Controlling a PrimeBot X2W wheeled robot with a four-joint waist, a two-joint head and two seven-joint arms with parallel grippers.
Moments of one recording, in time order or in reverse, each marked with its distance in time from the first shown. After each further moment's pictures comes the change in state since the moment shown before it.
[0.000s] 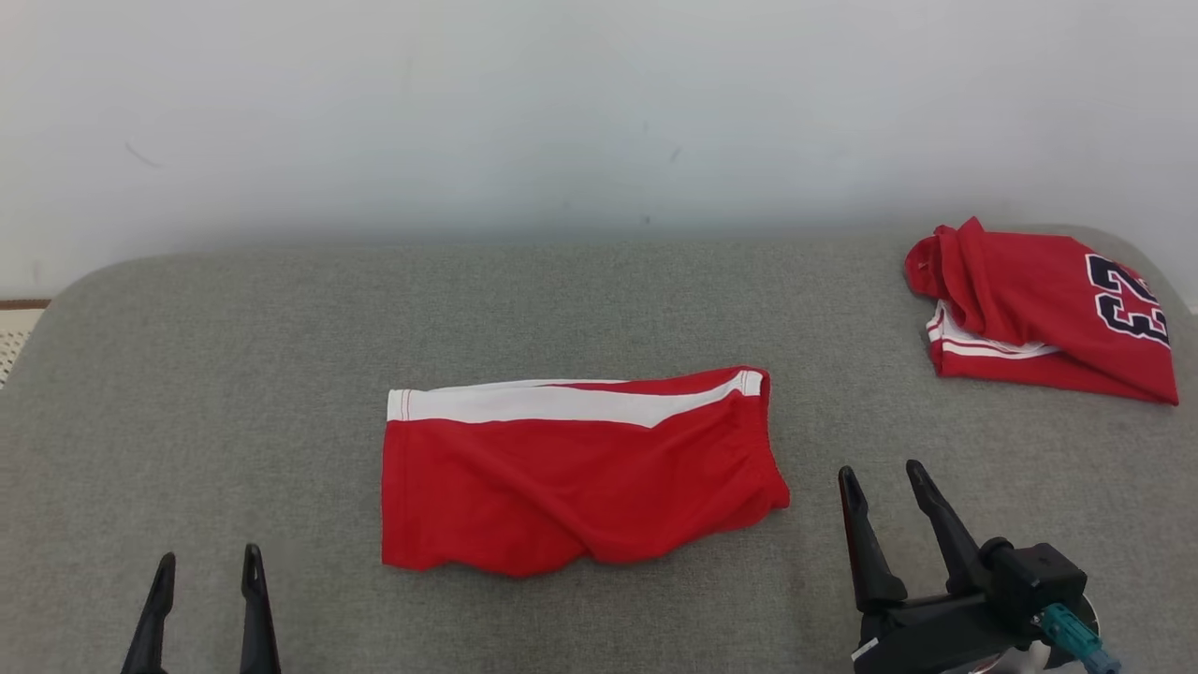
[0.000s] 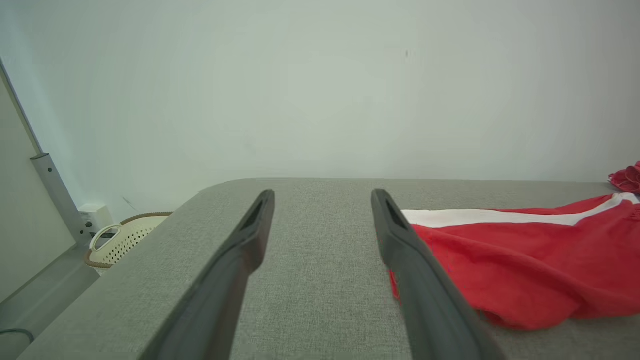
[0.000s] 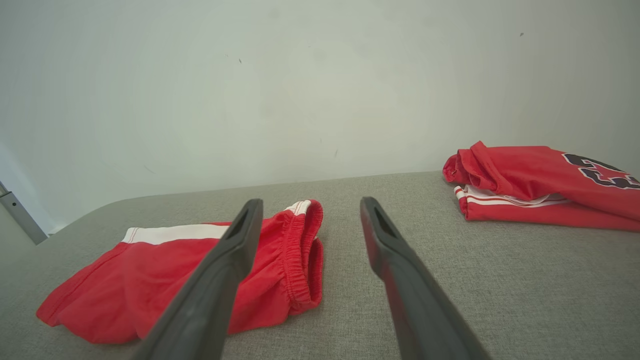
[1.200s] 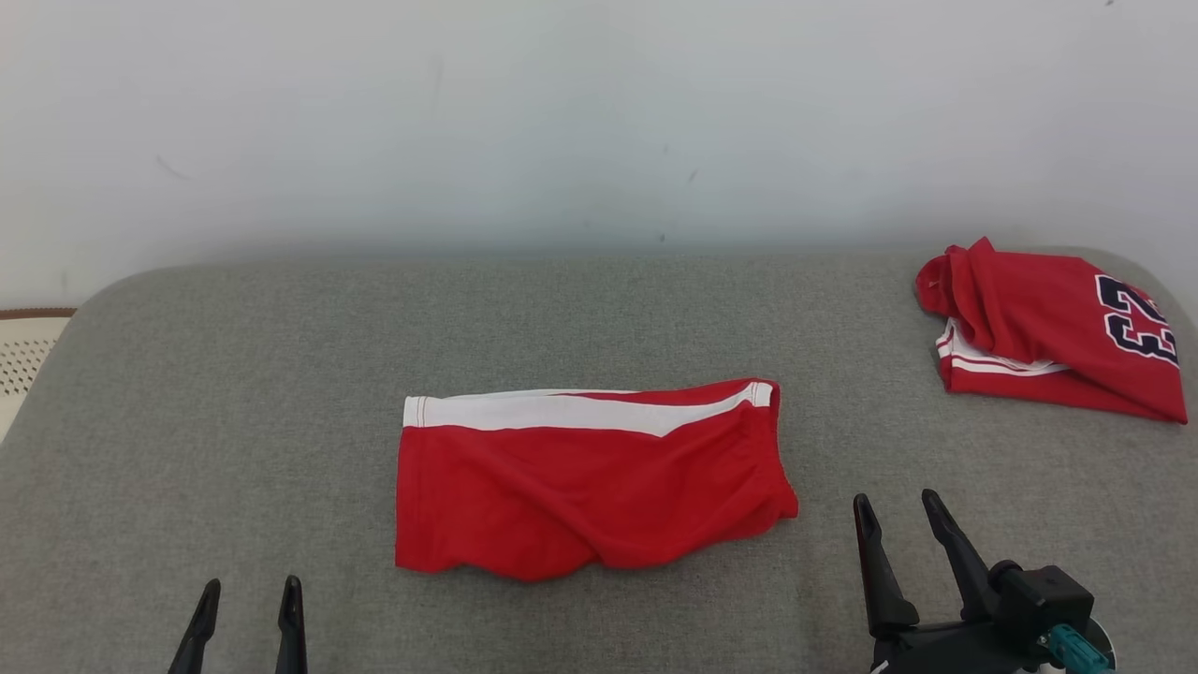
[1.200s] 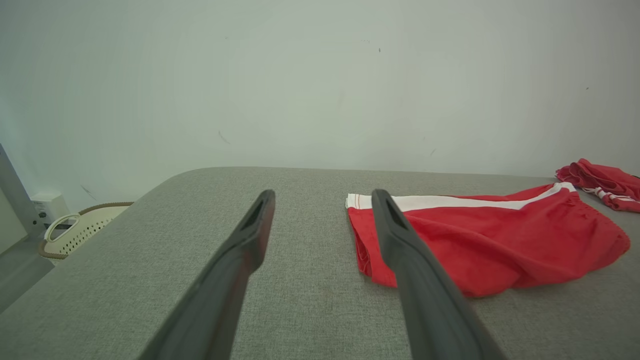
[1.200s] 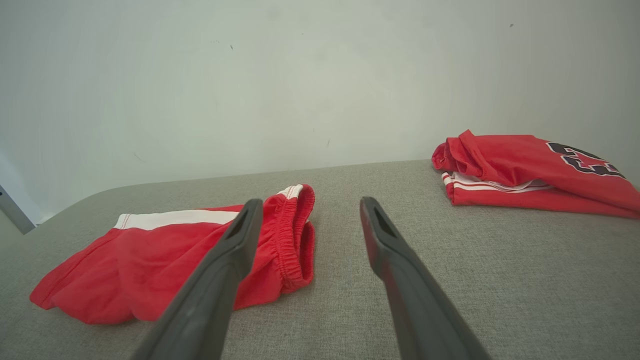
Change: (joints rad) left arm 0.067 -0.062 0.046 -0.004 0.022 -0.158 0.000; right arm 0.057 0.021 -0.064 -0.025 -0.047 0.000 0.045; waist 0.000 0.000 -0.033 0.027
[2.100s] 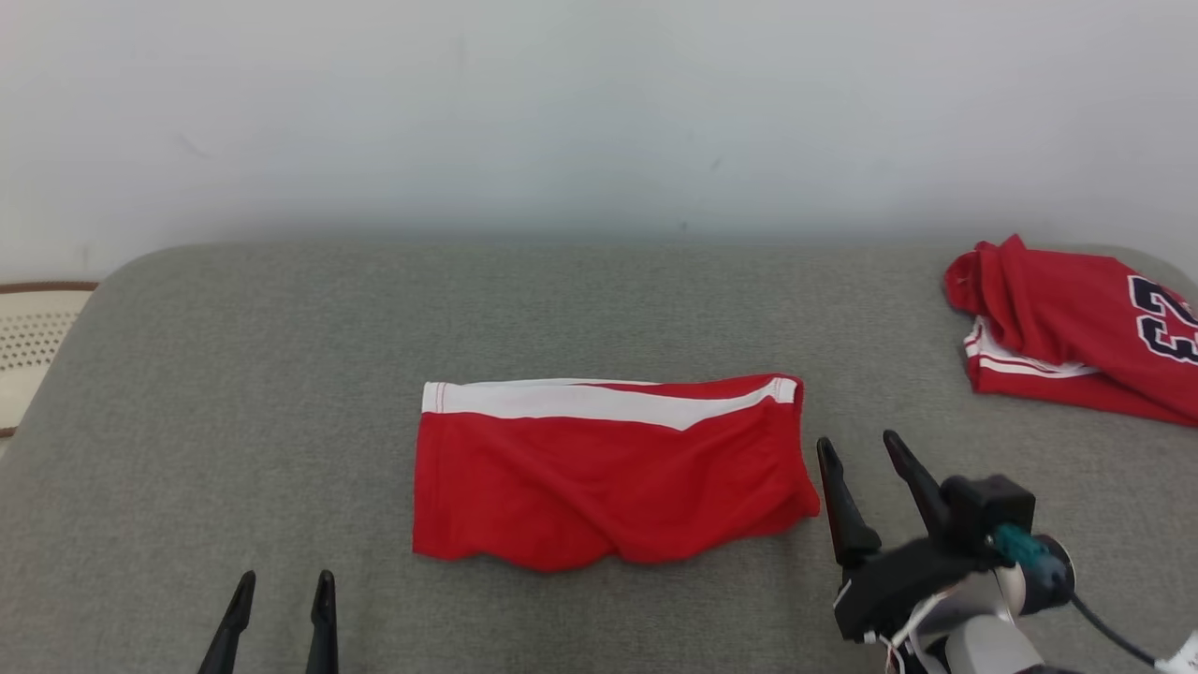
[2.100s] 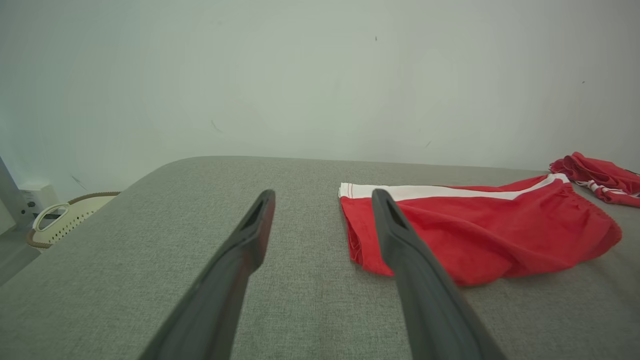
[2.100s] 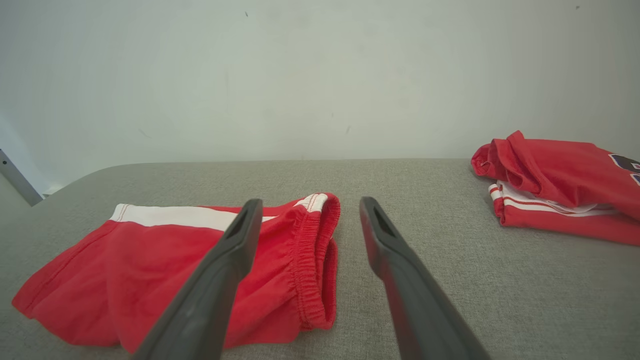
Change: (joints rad) left arm -0.023 -0.039 -0.003 0.027 0.036 -0.036 0.000; right arm -0.188 0.010 0.021 0.165 -0.028 0.000 0.071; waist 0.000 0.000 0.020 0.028
